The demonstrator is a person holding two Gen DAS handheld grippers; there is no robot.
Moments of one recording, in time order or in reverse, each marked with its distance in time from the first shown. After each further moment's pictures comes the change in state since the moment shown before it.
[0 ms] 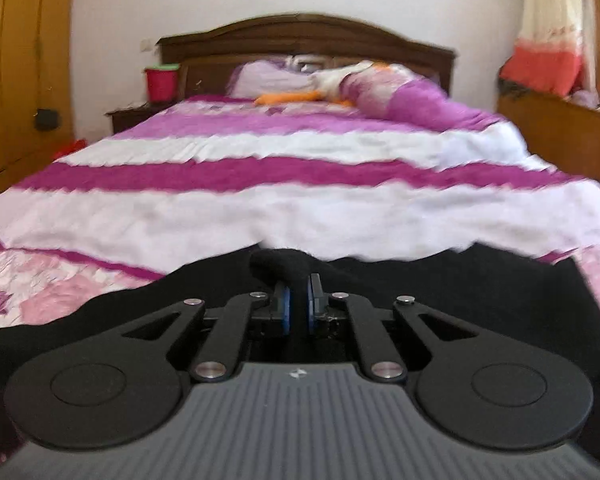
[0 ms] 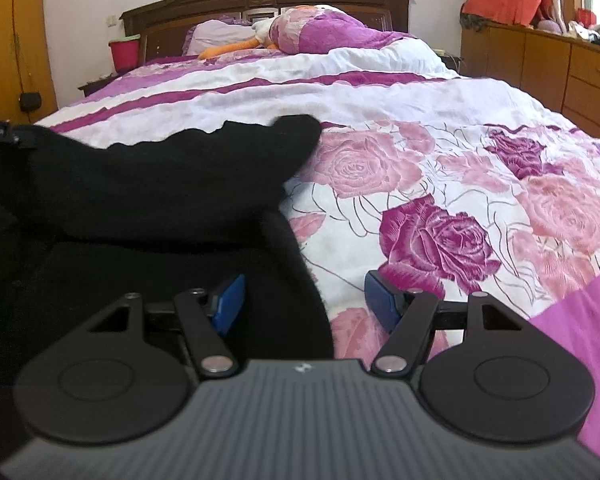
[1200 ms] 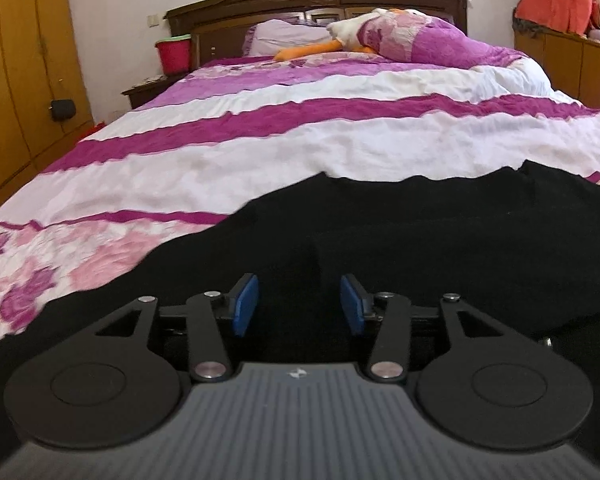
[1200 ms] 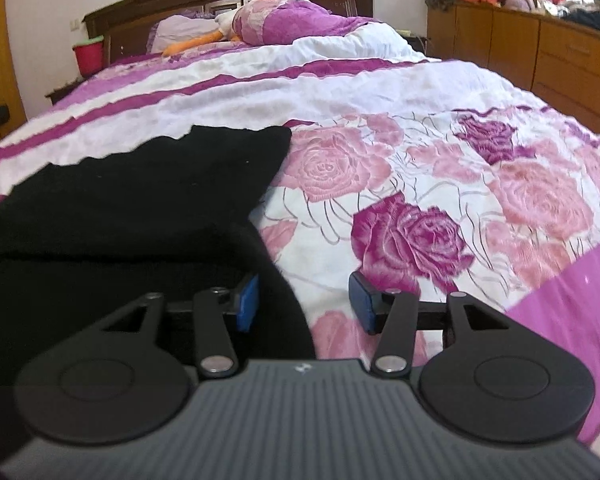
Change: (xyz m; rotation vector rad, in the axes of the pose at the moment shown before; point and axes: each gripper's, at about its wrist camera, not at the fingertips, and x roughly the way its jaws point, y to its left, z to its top) left arm -0.015 0.041 -0.030 0.094 0.113 0.095; right arm -0.008 -0.005 0.013 0.100 0.052 -0.067
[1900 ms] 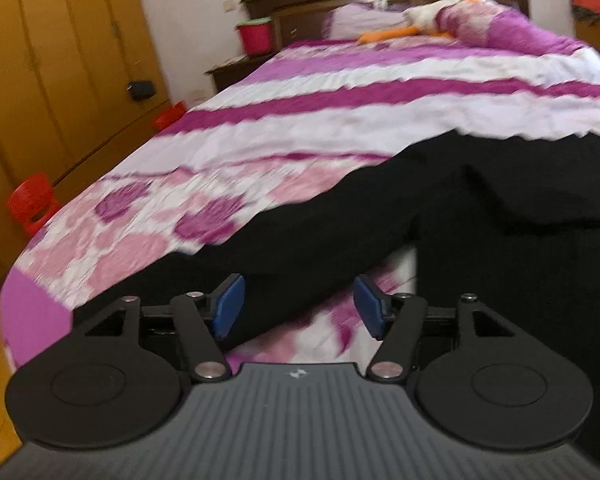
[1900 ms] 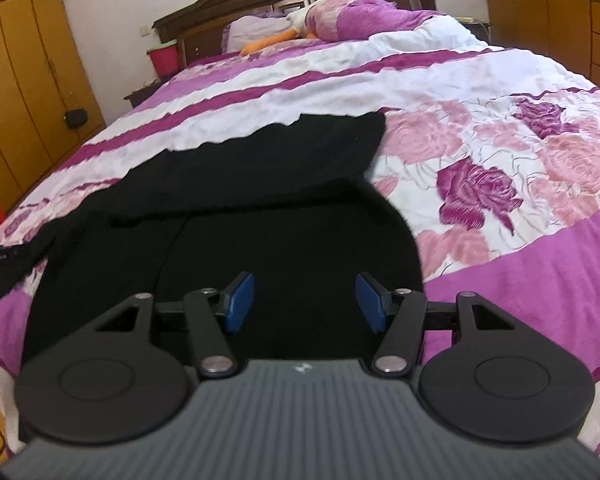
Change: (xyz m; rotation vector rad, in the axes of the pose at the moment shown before) left arm -0.101 0.110 -0.061 -0.029 0.077 0.225; right arm -0.078 0.025 -0.030 0.003 0.035 0.252
